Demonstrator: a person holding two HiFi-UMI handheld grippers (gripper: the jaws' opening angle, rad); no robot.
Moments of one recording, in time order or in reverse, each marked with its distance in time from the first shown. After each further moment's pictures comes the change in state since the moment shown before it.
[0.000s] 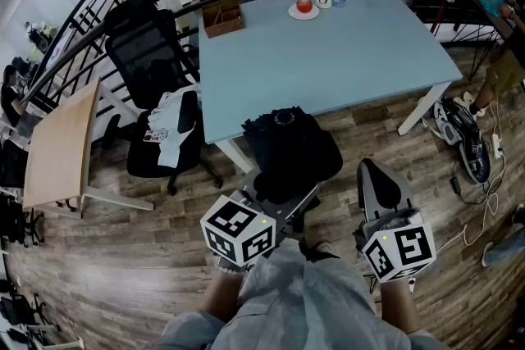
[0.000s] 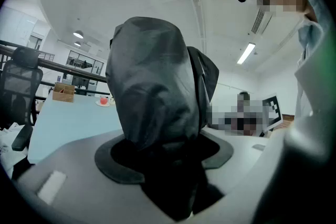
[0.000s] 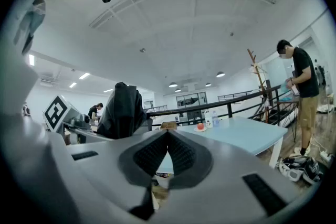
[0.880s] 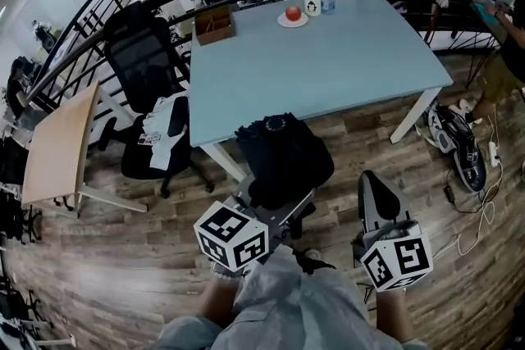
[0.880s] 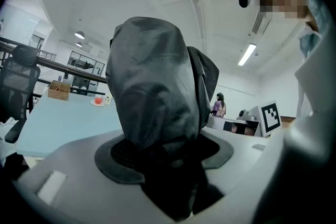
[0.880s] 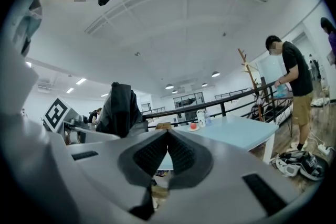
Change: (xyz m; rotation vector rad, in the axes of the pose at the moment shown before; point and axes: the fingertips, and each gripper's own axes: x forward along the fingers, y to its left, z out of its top) left arm 0.041 -0.048 0.002 -0.019 -0.022 0.012; right arm -0.047 -0.064 0.000 0.055 -0.015 -0.017
